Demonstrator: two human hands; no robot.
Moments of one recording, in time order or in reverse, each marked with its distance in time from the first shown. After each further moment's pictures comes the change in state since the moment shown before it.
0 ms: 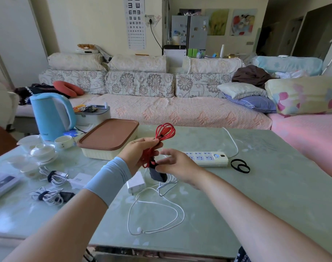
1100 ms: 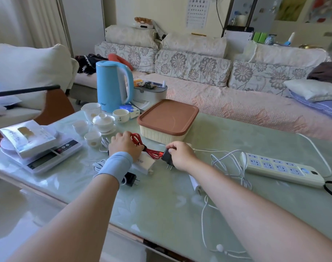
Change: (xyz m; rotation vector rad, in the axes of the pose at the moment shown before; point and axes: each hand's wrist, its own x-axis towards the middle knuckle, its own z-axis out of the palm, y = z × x) left_hand 0.042 -0.055 -0.266 1.250 0.781 -0.106; right_hand 0.168 0.017 0.187 -0.508 0.081 0.002
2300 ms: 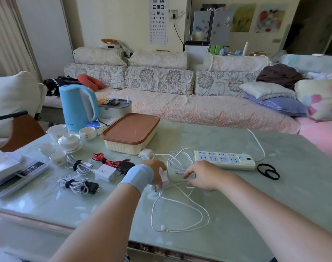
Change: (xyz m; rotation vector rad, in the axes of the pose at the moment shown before) left_hand -0.127 0.163 0.014 0.473 -0.619 0.518; right_hand -0.123 0.101 -0.168 -0.555 -0.171 -0.076
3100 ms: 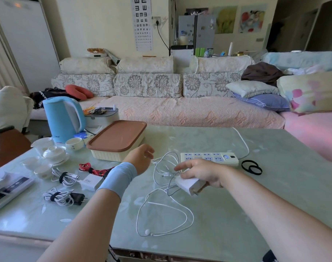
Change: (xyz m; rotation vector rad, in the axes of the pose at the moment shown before) left_hand 0.017 0.005 -0.020 -0.666 0.462 0.113; right_hand -0.029 0.025 -0.029 0.941 -0.206 0.198
